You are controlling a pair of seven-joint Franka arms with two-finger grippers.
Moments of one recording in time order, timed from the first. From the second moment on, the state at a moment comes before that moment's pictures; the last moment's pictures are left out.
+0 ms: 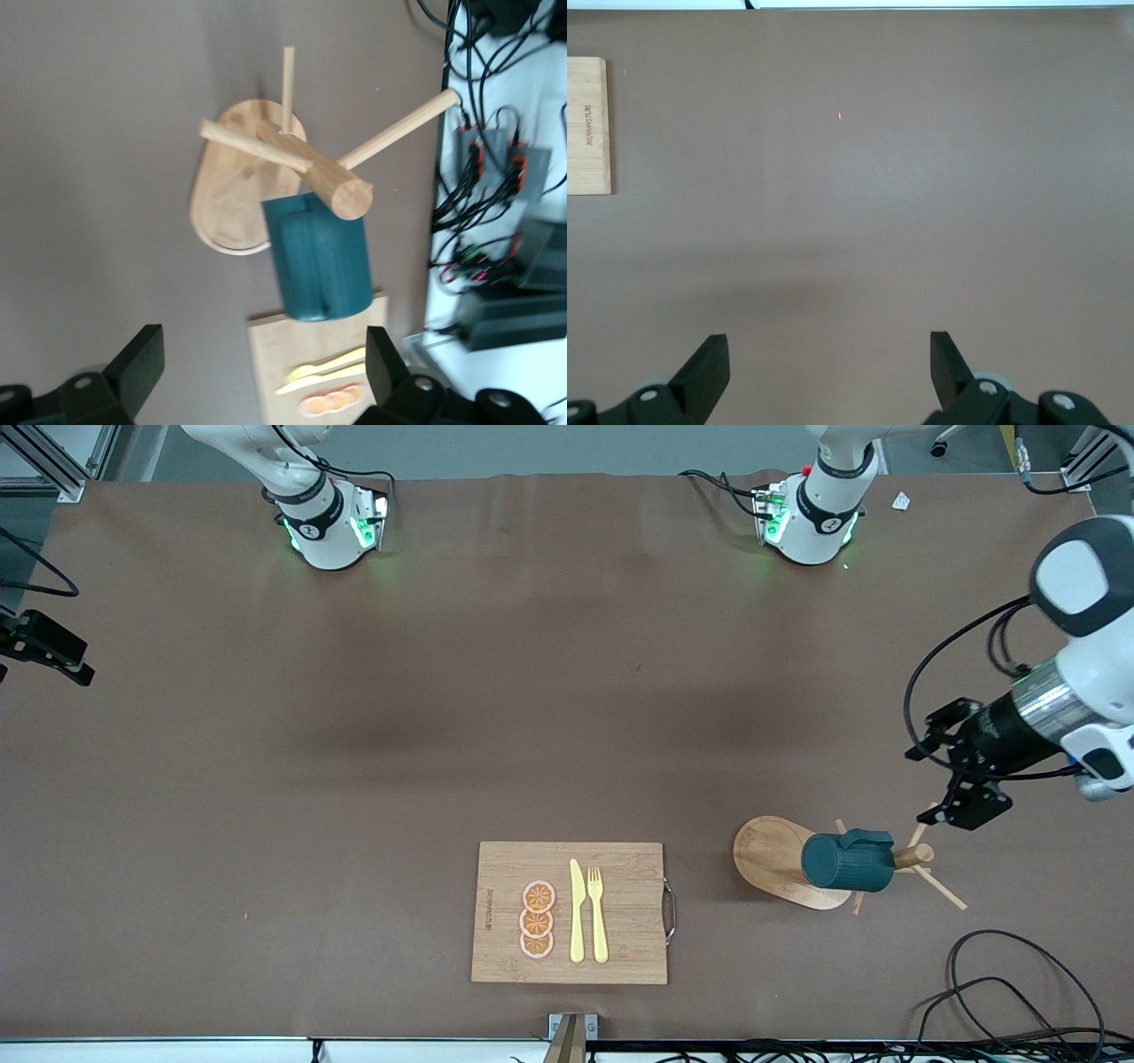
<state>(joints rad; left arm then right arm) 0.12 0.20 -0.21 -1.73 -0.26 2.19 -1.43 -0.03 0.01 -0.03 -1.51 -0.04 1.61 -0.04</state>
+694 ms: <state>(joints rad) 0.12 0.26 -0.24 -1.82 -0.27 2.42 -1.49 -0.03 0.01 -0.03 -1.51 -0.04 1.61 -0.04</state>
